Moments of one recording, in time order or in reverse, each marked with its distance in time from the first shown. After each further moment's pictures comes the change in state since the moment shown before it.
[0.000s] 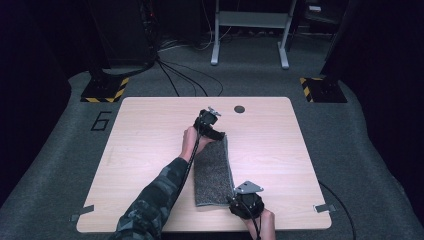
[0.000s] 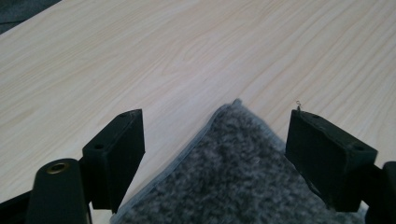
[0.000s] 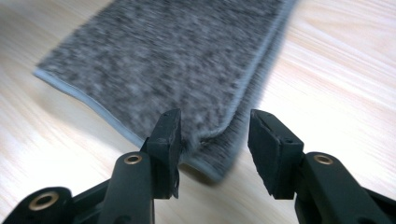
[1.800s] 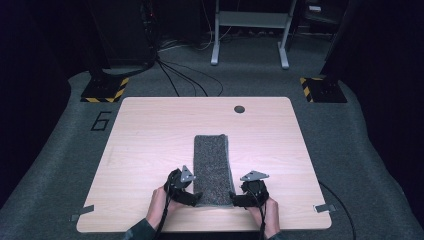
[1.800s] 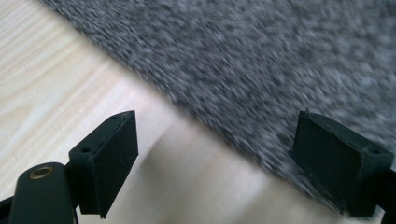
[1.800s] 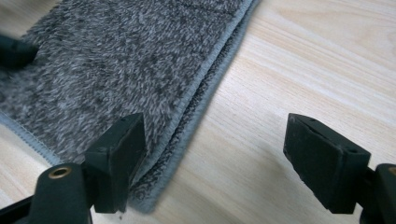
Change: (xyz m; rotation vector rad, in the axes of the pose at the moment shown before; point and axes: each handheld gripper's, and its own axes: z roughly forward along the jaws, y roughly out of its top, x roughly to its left) left arm -0.077 -0.184 -0.096 0.027 -0.078 0.123; right arm -0.036 0.010 0.021 0.044 0.044 0.039
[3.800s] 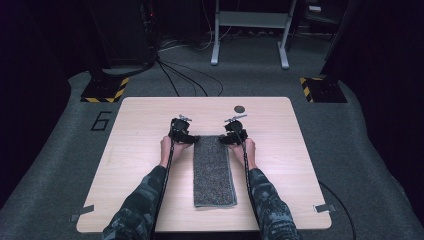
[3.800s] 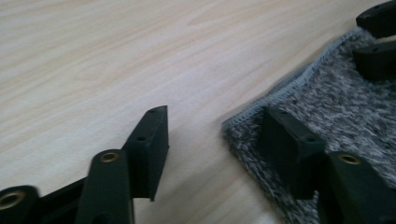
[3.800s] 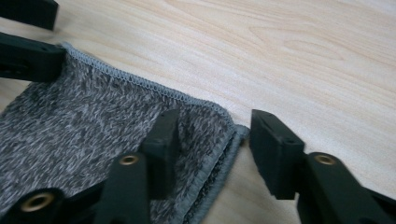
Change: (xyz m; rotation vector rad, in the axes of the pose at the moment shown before) left arm 0.163 0.095 0.088 -0.018 0.066 -0.305; right arm -0.085 0.157 0.135 0.008 0.009 0.061
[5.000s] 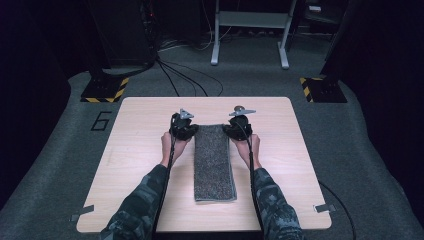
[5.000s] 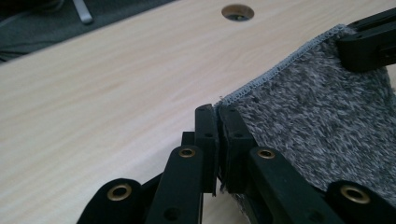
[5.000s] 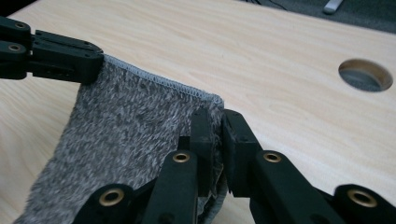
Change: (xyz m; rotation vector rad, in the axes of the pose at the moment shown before) left arm -0.024 0.021 -0.049 -0.211 0.046 0.103; right arm 0.008 0.017 -0.058 -0.192 0.033 -0.025
